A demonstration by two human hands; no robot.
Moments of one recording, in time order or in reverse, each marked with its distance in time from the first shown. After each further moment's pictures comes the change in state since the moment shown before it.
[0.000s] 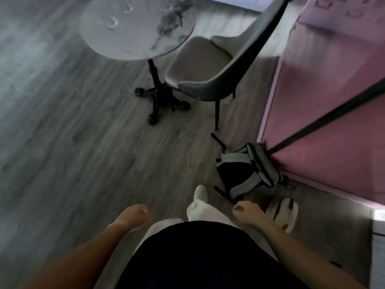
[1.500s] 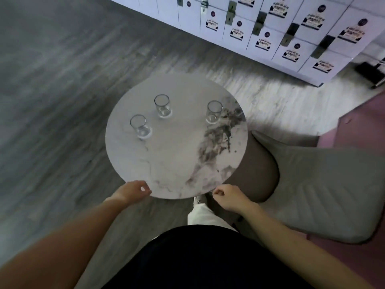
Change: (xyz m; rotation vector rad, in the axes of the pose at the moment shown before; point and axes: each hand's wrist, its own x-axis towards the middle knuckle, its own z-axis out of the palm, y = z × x) left_hand 0.324 0.129 -0.570 -0.057 0.221 0.030; right_hand 0.284 -0.504 -0.417 -0.114 0.124 -0.303
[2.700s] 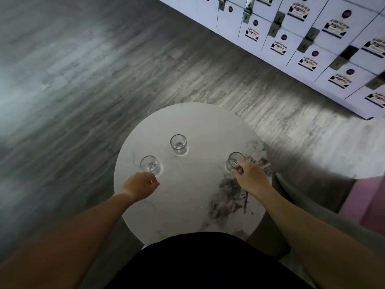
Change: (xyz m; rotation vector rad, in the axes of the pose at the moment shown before) left_hand 0.104 0.047 -0.129 -0.030 0.159 -0.074; right_hand 0.184 -0.088 -0.183 -0.261 0.290 -0.193
